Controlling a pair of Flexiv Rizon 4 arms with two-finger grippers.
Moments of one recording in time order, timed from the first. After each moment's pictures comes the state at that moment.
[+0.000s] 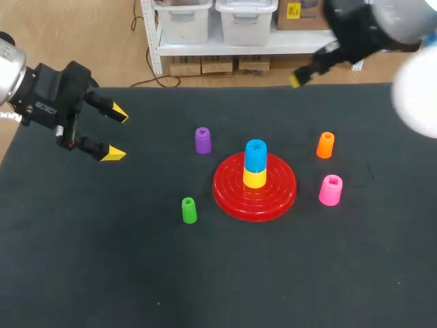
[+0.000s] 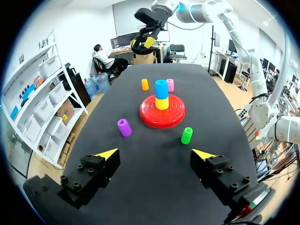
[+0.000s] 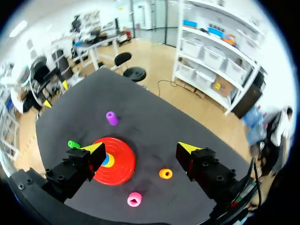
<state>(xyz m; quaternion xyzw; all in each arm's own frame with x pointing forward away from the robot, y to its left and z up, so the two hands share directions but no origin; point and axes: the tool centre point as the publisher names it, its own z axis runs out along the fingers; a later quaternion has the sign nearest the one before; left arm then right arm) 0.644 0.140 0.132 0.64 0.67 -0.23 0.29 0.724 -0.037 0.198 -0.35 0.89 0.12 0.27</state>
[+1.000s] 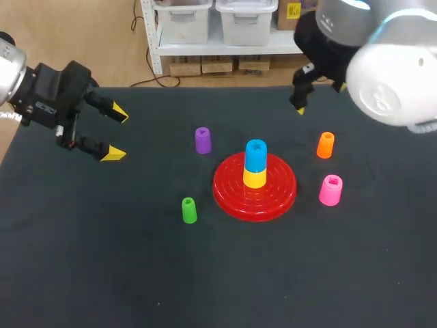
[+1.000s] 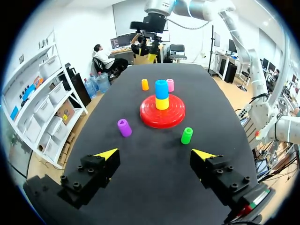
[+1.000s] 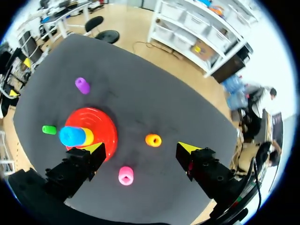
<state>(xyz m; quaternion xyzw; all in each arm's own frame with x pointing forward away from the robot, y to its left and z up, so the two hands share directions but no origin) 0.644 0.140 0.132 0.64 0.67 -0.23 0.29 0.705 -0.083 0.148 -0.25 0.96 -0.03 0.13</state>
